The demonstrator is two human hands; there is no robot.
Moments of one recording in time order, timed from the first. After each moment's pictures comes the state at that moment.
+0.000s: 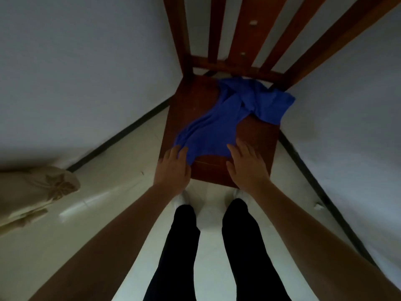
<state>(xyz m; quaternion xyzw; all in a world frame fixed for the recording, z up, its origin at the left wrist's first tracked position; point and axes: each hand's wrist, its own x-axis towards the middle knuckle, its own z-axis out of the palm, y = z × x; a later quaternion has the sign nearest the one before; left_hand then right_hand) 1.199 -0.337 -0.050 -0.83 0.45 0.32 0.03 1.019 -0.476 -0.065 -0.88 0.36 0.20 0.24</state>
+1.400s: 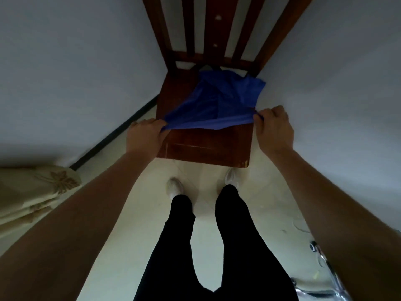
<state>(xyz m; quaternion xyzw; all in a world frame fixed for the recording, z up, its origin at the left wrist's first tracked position) 1.232 -0.332 0.030 -0.83 0.55 0.12 -0.07 0.958 -0.517 0.032 -0.83 0.53 -0.01 0.18</state>
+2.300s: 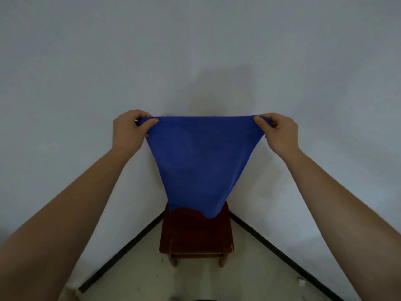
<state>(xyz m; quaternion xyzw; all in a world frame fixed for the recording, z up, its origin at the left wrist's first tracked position) 1.243 -0.344 0.467 -0.72 0.47 0.04 -0.51 0.906 -0.512 0.447 -0.72 0.47 -0.44 0.26</state>
